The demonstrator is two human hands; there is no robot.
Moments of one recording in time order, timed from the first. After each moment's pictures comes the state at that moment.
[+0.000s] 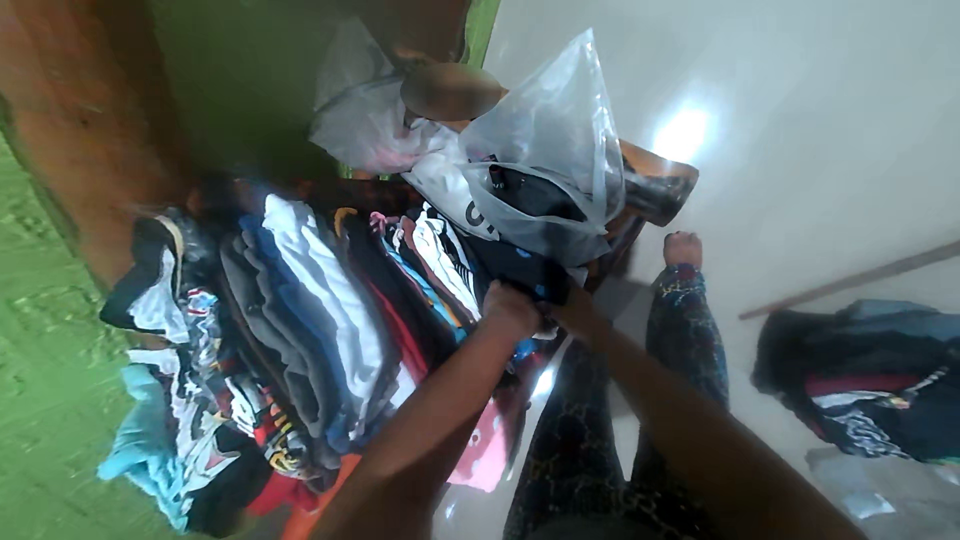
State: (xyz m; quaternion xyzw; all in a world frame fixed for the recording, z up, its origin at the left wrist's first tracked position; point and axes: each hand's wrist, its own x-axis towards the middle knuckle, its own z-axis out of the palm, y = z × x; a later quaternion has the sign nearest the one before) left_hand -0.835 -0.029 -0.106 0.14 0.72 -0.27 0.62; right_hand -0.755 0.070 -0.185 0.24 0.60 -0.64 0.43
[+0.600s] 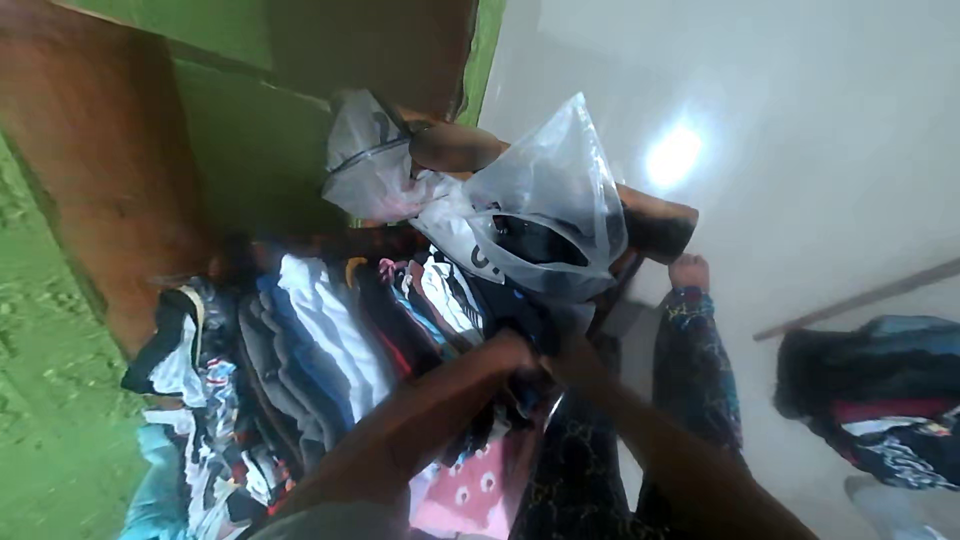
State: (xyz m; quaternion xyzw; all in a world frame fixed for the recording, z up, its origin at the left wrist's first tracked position) left_hand -0.852 -0.058 -0.135 0.21 0.58 -0.24 0.75; right_hand -0.774 0.061 -0.152 0.17 0.61 -0.59 0.50
